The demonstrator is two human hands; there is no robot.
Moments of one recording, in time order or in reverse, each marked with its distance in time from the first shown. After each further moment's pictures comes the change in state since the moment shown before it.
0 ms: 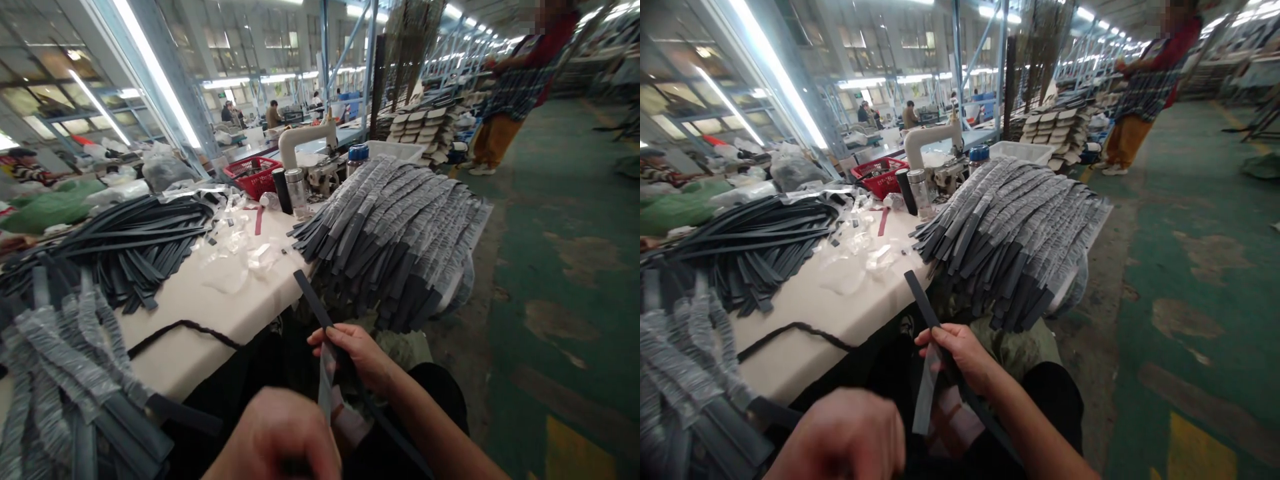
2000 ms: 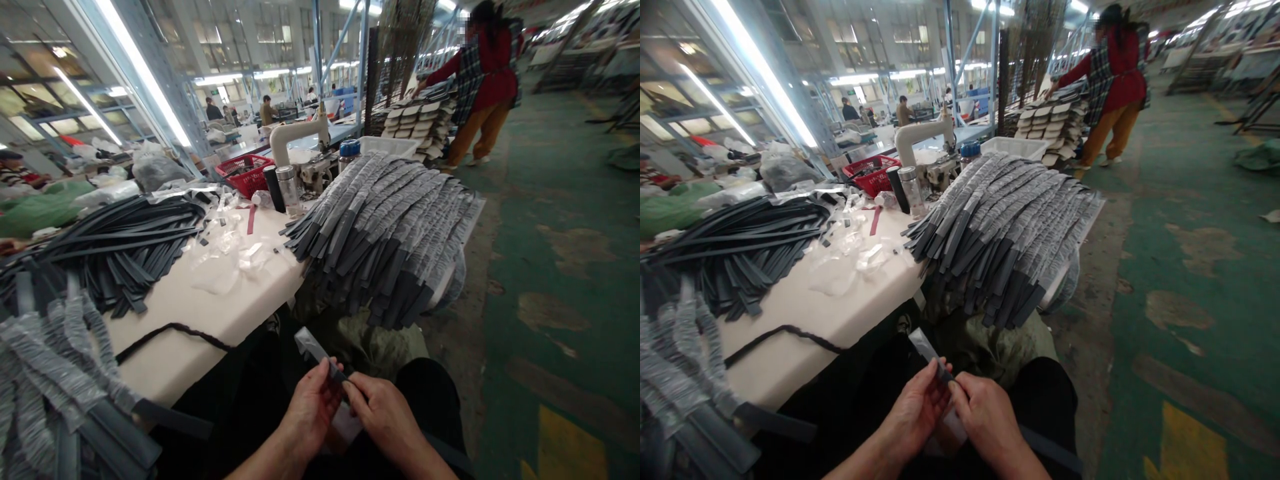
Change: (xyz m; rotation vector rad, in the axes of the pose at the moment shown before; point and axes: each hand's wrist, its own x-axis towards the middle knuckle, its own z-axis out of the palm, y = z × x) left_hand 0.094 -0.136 0.047 -1.099 0.800 -0.424; right_hand -0.076 0.043 -0.016 -1.131 0.269 0.010
